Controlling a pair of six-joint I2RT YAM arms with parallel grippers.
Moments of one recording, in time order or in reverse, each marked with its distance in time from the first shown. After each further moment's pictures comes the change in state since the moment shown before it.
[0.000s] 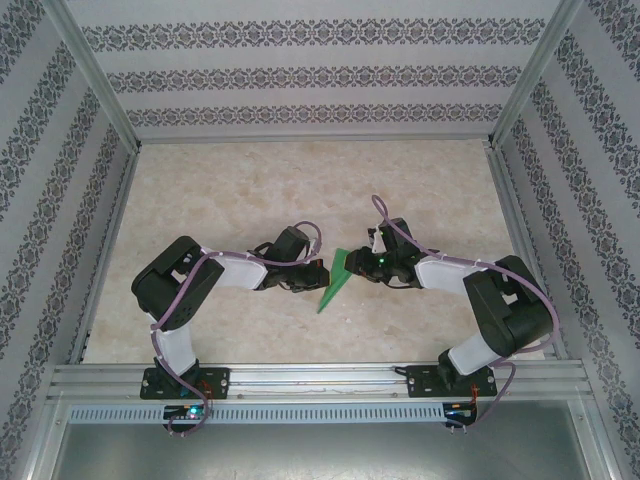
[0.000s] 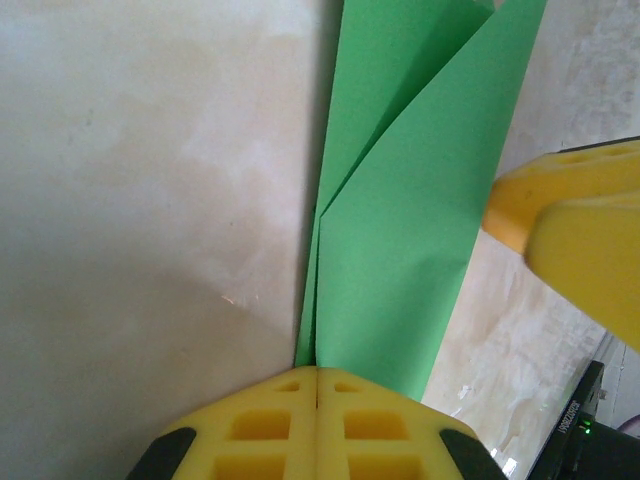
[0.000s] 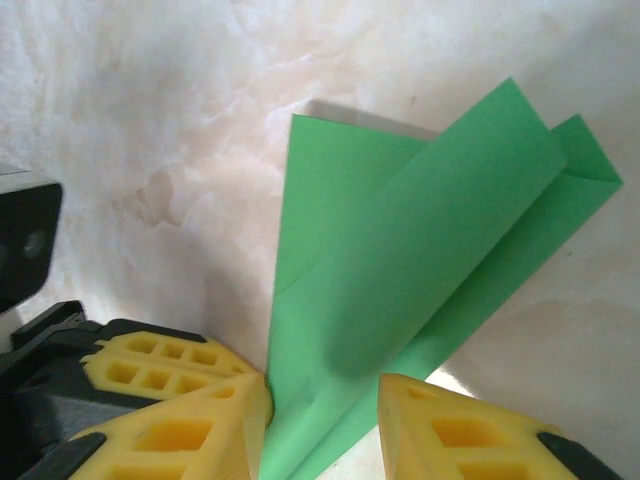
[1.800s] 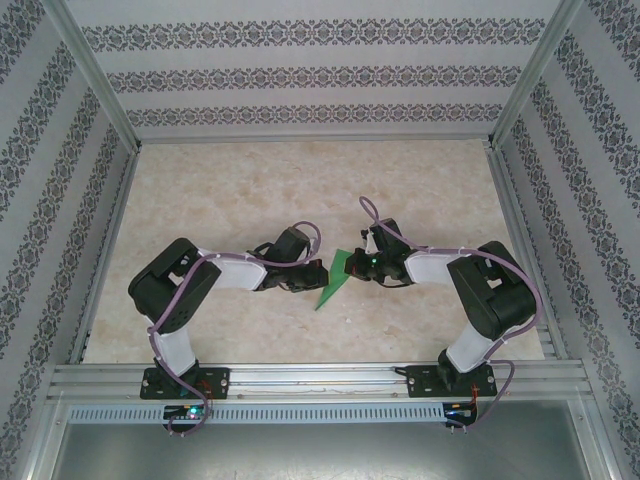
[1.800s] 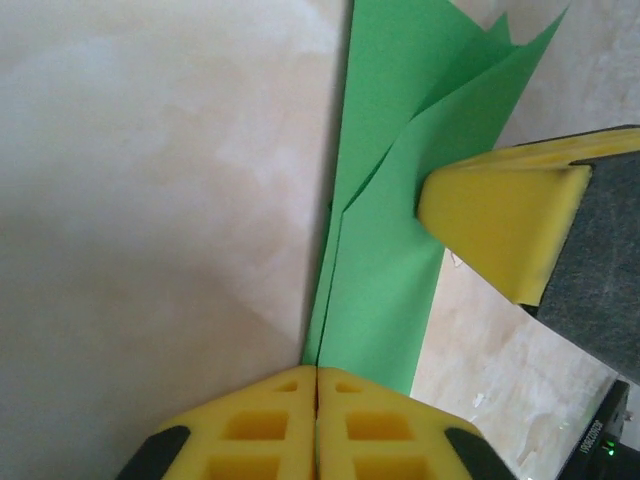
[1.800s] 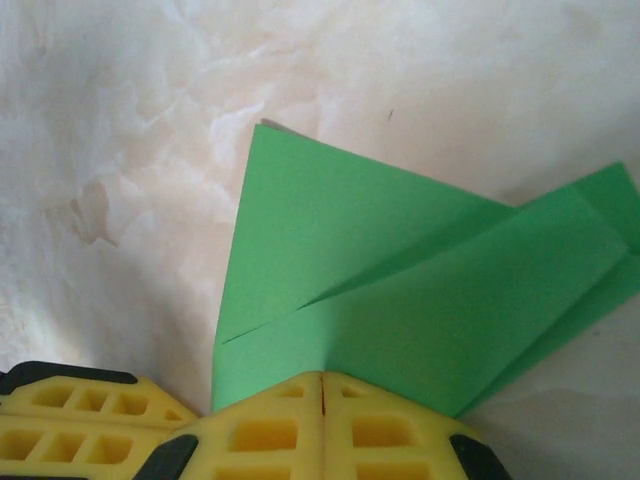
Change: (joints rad) left arm -0.006 -0.050 -0.001 -0.064 -0.074 0.000; right arm 0.029 0.138 0.042 0.036 0.041 -0.031
